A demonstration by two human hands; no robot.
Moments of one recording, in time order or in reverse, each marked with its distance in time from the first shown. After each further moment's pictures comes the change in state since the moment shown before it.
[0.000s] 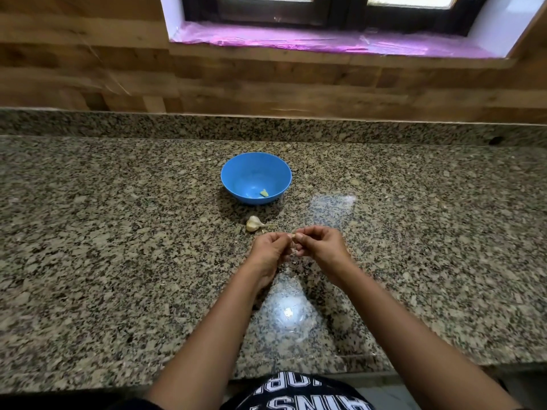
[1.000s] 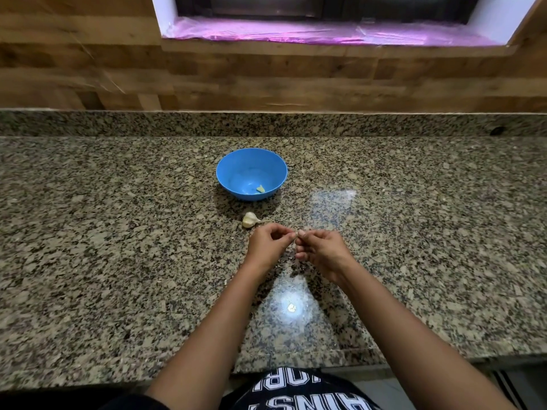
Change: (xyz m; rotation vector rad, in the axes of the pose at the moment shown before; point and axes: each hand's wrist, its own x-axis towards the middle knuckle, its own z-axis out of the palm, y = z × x) left_hand 0.001 -0.002 0.004 0.520 0.130 0.261; right_hand -0.007 0.000 -0.007 0.246 0.014 0.198
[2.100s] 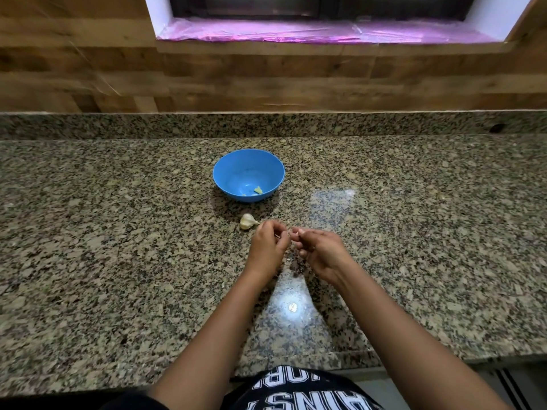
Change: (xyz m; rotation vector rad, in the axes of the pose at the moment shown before) left_hand -0.002 0.000 0.005 0.333 0.095 0.201; right_hand 0.004 -0.002 0.003 0.137 0.057 0.062
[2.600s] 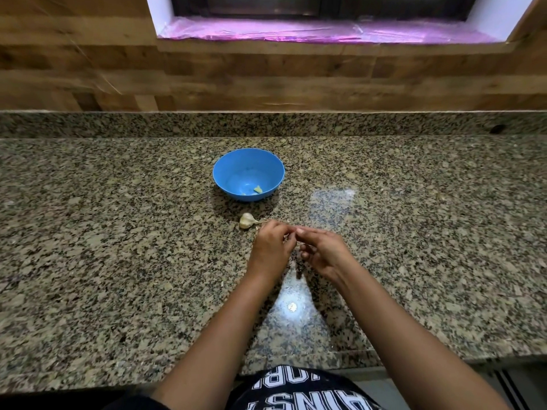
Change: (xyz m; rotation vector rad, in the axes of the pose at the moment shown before) left_hand -0.007 0.007 0.005 0.191 0.075 0.214; right_hand 0.004 0.000 -0.006 -0.041 0.037 0.037
